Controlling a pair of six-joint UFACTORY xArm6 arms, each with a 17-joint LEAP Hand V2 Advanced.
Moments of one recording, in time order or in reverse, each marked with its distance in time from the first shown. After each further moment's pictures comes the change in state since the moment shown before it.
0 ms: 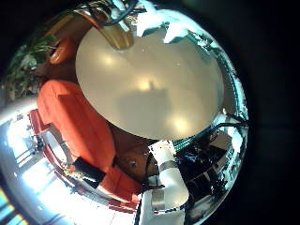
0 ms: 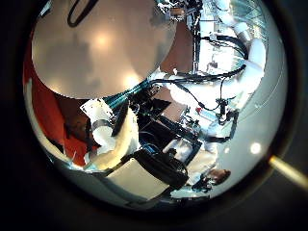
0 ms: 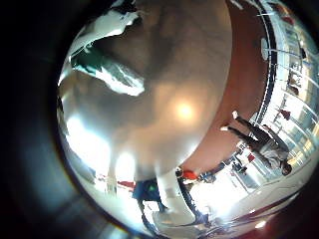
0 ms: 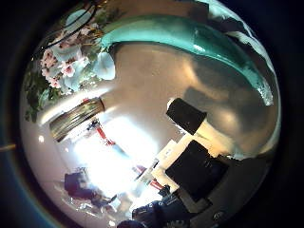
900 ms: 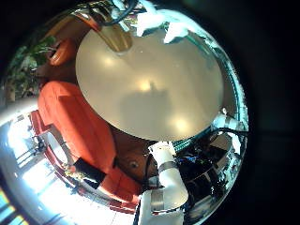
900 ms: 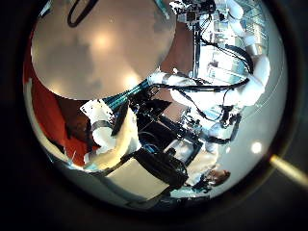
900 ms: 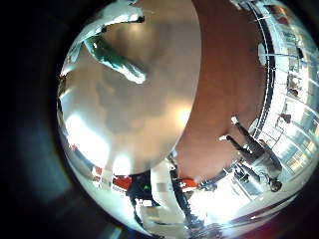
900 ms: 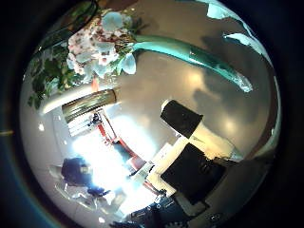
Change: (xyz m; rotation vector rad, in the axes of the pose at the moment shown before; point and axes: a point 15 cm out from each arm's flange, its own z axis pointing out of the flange) left arm 0.004 0.001 0.000 0.003 -0.010 0.017; right arm -0.011 0.041 -0.035 0.018 -0.002 -0.074
